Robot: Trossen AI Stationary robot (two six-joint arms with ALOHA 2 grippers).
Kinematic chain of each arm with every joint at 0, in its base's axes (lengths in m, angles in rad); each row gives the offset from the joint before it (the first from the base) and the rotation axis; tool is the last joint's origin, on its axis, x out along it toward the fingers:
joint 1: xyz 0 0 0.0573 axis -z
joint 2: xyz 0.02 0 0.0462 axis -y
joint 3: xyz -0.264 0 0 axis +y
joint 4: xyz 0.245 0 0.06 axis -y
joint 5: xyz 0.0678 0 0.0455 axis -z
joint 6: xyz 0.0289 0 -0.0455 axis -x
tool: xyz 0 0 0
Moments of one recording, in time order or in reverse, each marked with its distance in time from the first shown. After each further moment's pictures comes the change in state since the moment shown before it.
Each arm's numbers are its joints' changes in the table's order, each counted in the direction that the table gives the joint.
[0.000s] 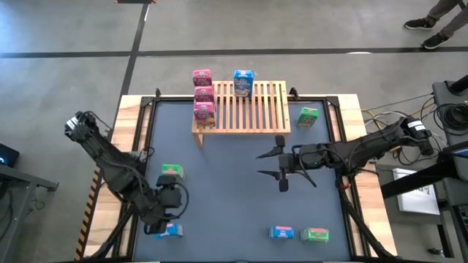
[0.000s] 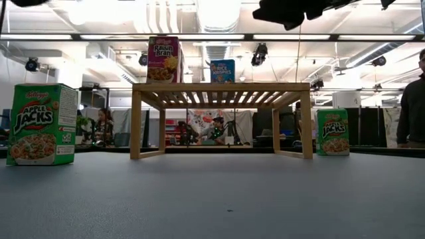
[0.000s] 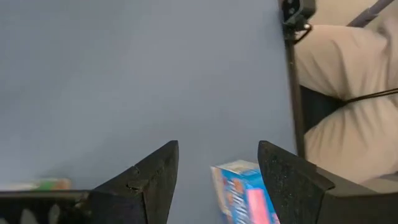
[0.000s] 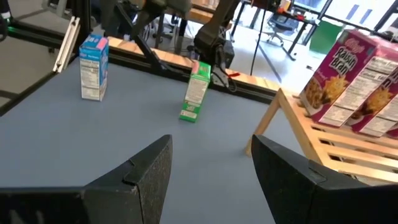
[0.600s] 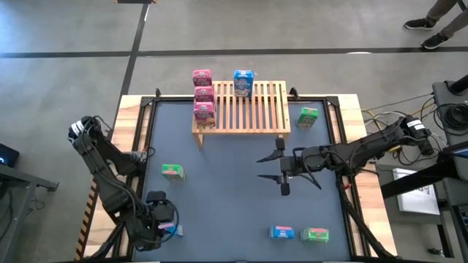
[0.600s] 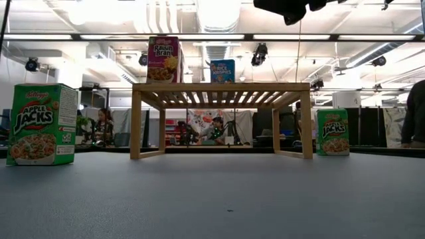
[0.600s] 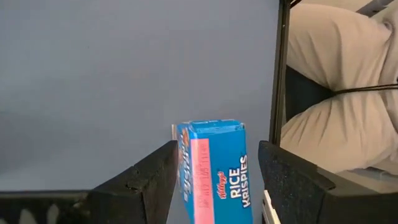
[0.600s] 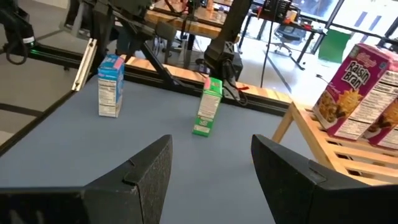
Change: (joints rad) left arm 0.181 -0.111 -0.005 0.004 -0.002 0.335; right arm -0.040 -0.003 0.000 0.047 -0.009 -0.035
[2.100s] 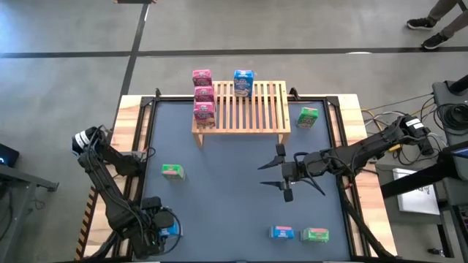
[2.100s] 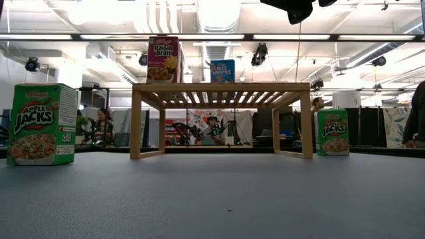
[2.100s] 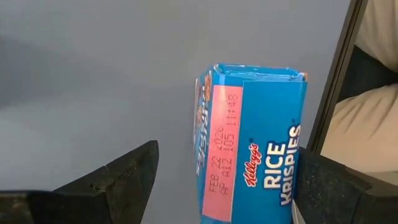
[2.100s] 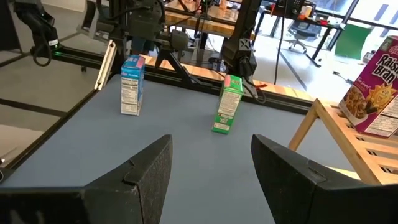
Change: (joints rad) left arm 0.059 -0.164 -0.028 -0.096 0.045 0.184; right arm -0.061 -0.003 0.013 0.003 0.010 -0.046
